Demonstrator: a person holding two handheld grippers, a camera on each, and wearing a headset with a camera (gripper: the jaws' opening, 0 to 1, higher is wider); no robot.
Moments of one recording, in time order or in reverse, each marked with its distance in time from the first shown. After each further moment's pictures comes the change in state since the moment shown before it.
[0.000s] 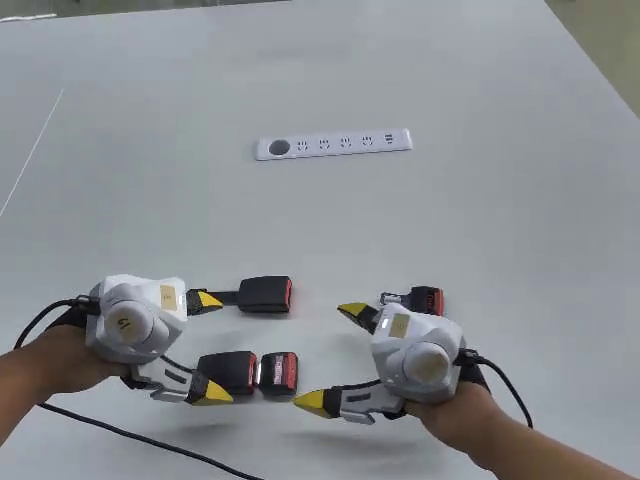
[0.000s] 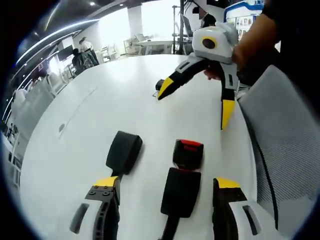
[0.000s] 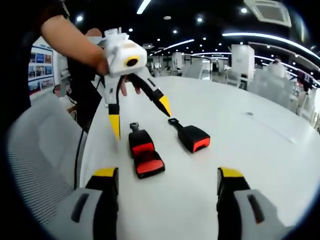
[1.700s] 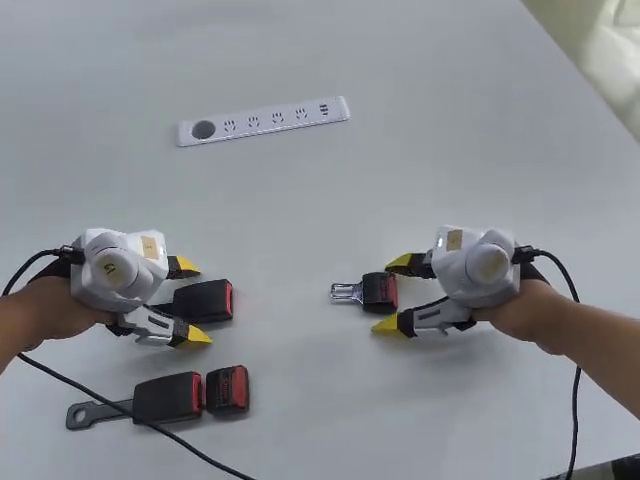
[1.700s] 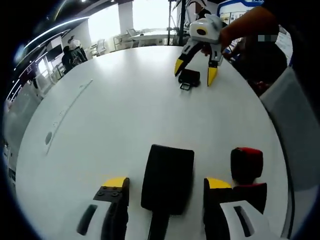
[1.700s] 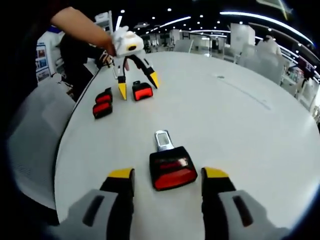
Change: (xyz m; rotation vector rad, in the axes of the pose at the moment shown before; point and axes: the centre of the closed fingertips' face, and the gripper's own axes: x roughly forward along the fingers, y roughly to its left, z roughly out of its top) left arm 0.079 0.067 0.014 0.058 0.054 -0.111; right arm -0.060 -0.125 -0.087 0.001 0.226 0.025
